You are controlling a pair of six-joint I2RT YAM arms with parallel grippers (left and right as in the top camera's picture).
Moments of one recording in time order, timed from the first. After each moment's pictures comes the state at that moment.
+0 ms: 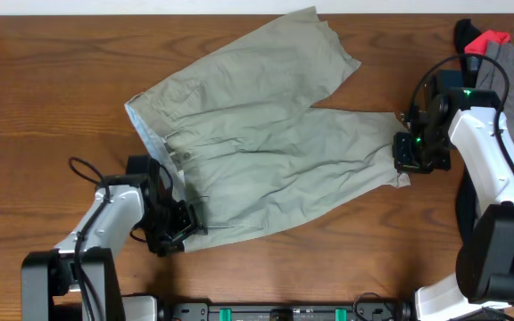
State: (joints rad) left arm 0.03 1.49 0.63 -0.88 0.43 -0.42; right arm -0.06 1.73 1.31 -1.19 -0.10 0.06
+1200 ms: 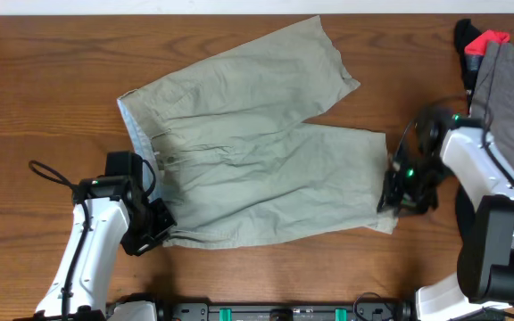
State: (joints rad) left arm 0.08 1.28 0.73 -1.11 0.15 -0.49; right arm -0.08 1.73 1.04 -1.22 -0.27 0.07
